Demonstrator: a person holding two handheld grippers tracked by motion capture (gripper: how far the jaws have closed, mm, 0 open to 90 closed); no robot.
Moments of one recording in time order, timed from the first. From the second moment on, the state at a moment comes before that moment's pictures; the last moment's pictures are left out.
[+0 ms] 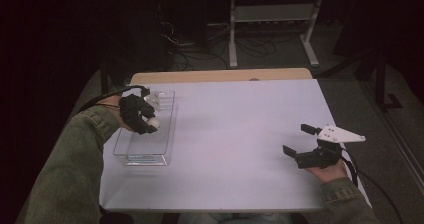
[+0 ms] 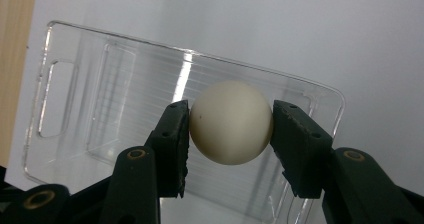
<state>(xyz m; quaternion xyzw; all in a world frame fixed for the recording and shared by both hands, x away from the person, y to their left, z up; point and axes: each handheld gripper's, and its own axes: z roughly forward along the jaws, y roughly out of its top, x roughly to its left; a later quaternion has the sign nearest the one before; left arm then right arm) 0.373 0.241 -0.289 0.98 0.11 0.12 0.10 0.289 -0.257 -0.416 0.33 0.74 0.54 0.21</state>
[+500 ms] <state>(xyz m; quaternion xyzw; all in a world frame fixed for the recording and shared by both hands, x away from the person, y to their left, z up) 0.372 0.240 -0.309 0.98 0.11 0.10 0.10 0.289 -0.257 -0.416 0.33 0.74 0.54 0.21</state>
